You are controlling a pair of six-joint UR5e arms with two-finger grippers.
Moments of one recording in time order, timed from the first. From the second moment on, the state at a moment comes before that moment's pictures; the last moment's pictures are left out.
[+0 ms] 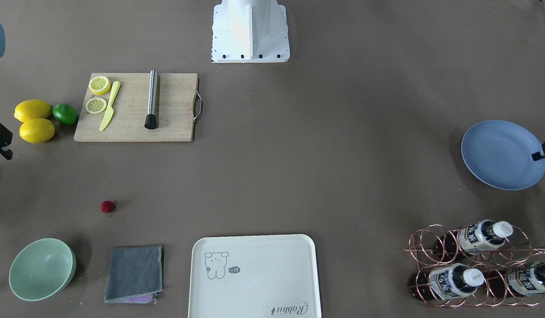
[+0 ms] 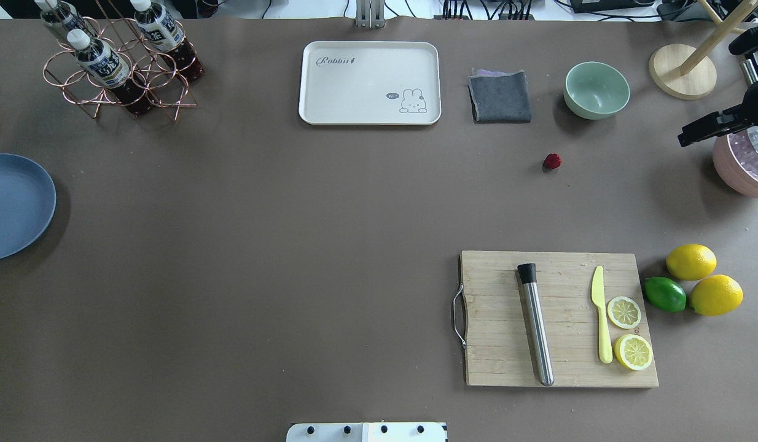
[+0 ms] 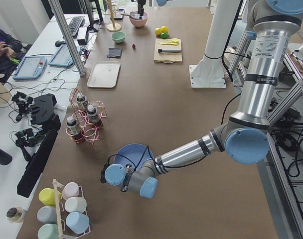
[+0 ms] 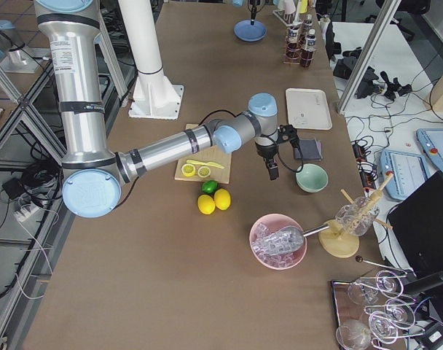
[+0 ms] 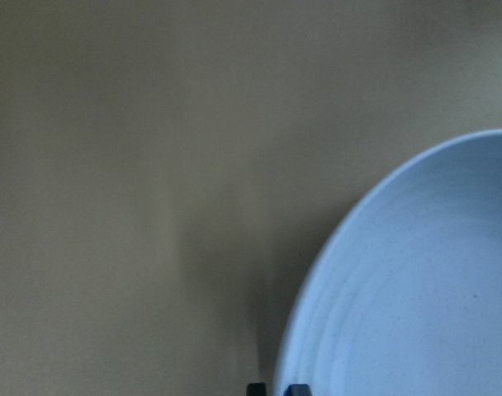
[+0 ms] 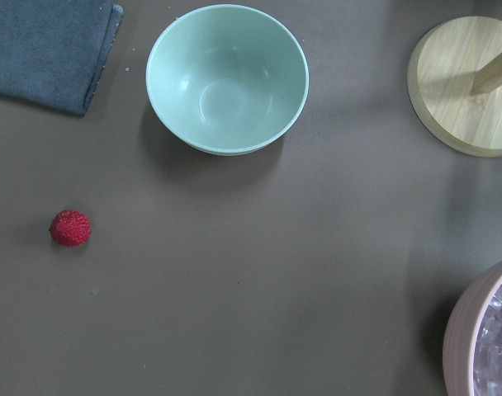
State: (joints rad) left arm -1.42 -1.73 -0.96 -2.34 -2.64 -0.21; right arm 1.18 -1.48 1.84 -1.36 2.14 0.41
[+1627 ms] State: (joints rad) left arm -0.69 -2.00 -1.40 -2.66 -2.09 -1.53; right arm 1.18 -1.47 1.83 -1.37 2.15 0.43
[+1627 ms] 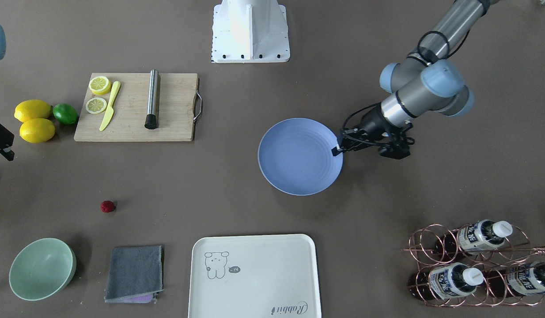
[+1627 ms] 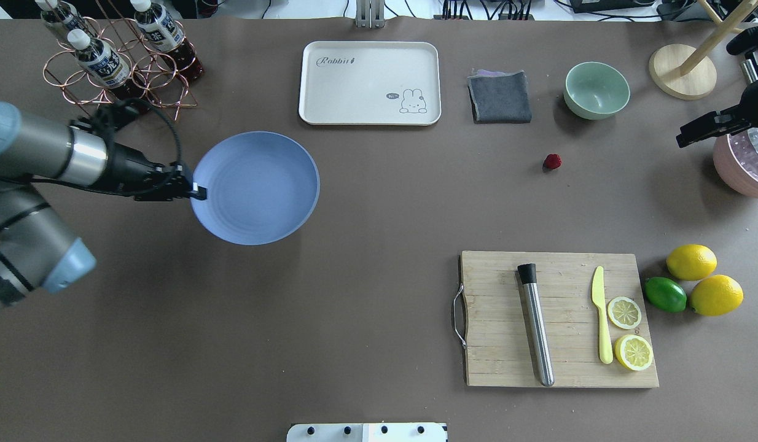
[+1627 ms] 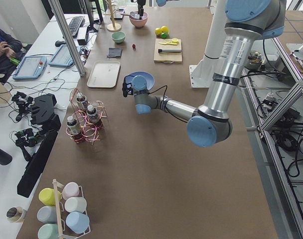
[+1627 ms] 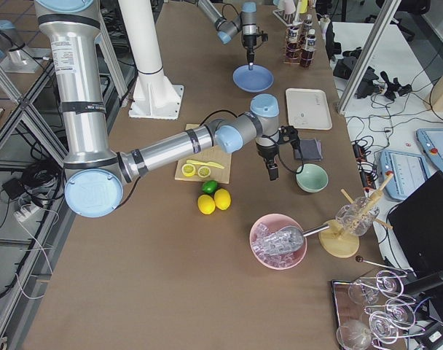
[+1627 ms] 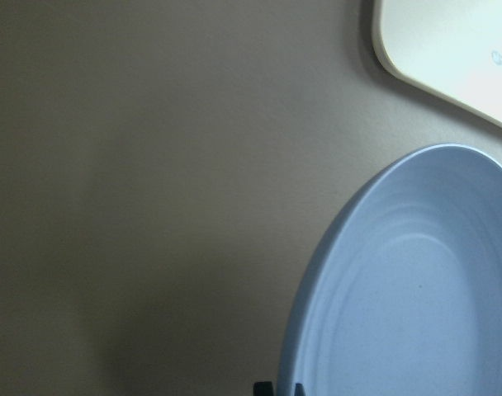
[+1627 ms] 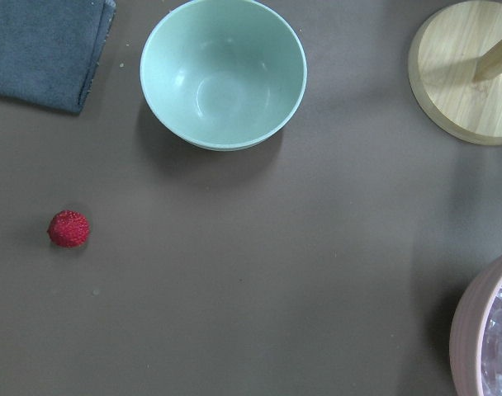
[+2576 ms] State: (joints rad) left arm -0.60 -2.10 -1.34 -2.65 -1.97 -1.56; right arm 1.17 -1.46 1.83 -1.37 2.15 0.46
